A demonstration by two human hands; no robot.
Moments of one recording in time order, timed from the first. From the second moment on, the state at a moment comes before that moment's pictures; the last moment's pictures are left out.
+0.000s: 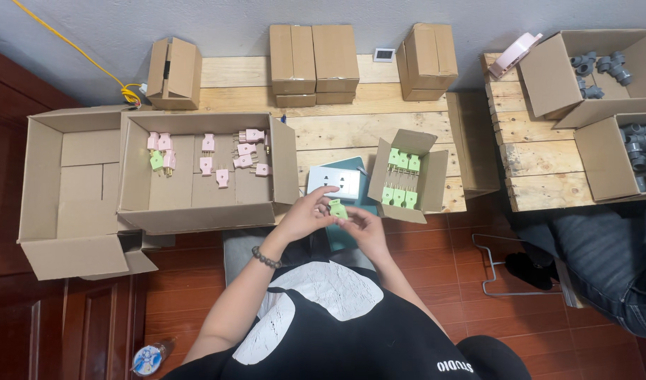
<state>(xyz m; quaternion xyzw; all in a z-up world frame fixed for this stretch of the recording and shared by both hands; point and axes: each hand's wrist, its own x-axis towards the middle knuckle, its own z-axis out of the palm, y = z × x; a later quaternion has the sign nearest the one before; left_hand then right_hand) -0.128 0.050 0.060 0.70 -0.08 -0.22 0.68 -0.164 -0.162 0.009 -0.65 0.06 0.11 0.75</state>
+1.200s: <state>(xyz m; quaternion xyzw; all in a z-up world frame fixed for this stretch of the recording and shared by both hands) -0.095 0.290 0.057 0.90 0.09 0.03 0.42 -0.099 -0.227 0.027 -0.93 -0.01 -0.15 0.33</state>
